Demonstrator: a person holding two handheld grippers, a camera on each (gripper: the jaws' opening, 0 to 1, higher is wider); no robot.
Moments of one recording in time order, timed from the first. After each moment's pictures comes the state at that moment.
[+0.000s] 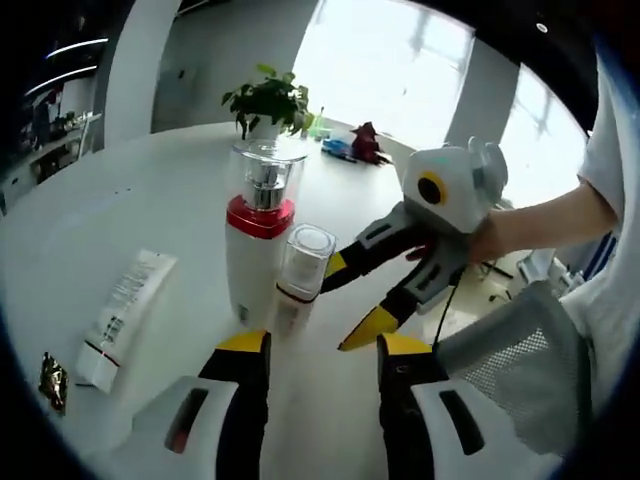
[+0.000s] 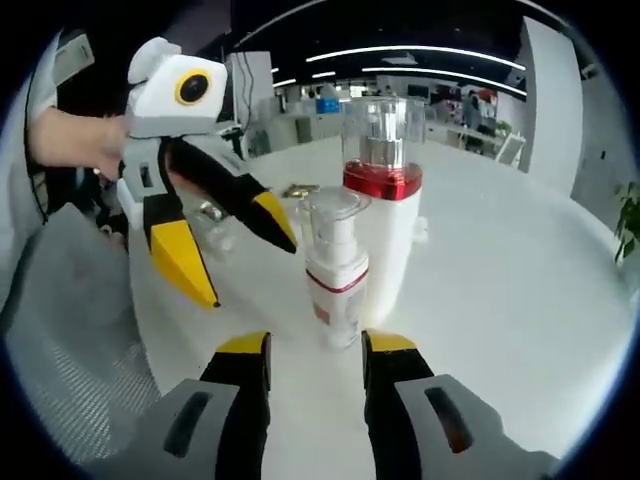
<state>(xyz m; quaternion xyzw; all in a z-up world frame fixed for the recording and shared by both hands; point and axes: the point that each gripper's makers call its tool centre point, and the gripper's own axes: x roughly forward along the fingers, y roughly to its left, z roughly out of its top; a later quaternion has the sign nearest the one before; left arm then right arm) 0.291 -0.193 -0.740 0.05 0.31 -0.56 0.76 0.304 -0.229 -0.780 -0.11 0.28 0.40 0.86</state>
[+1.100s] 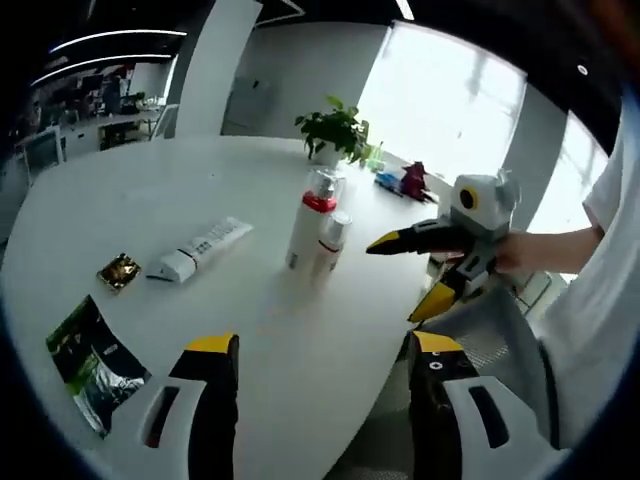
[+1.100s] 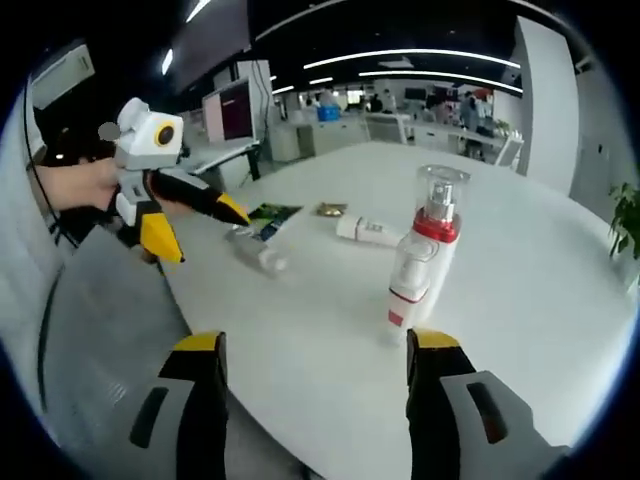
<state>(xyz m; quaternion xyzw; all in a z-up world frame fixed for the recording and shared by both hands) 0.237 -0.070 -0.708 -0.04 0.31 -0.43 0.85 0.248 -0.200 -0.736 -0.09 0.28 0.41 0.86</state>
